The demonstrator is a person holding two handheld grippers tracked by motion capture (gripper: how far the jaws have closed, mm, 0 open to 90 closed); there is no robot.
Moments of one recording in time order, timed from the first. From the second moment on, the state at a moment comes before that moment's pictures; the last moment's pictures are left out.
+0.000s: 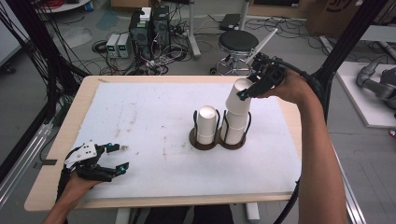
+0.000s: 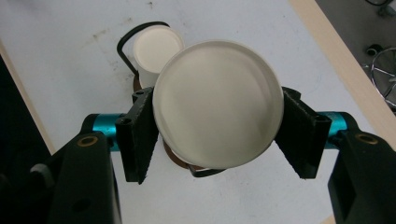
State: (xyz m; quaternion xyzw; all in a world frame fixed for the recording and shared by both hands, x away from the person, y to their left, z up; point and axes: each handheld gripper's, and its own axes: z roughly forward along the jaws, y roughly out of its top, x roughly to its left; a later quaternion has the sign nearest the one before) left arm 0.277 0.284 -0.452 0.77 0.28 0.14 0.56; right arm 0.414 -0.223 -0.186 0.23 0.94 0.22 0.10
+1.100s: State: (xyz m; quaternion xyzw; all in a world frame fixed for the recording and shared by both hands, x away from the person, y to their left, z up) left arm 0.277 0.284 -0.452 0.77 0.28 0.14 0.56; right arm 0.381 -0.242 -0.139 0.18 0.92 0.34 0.12
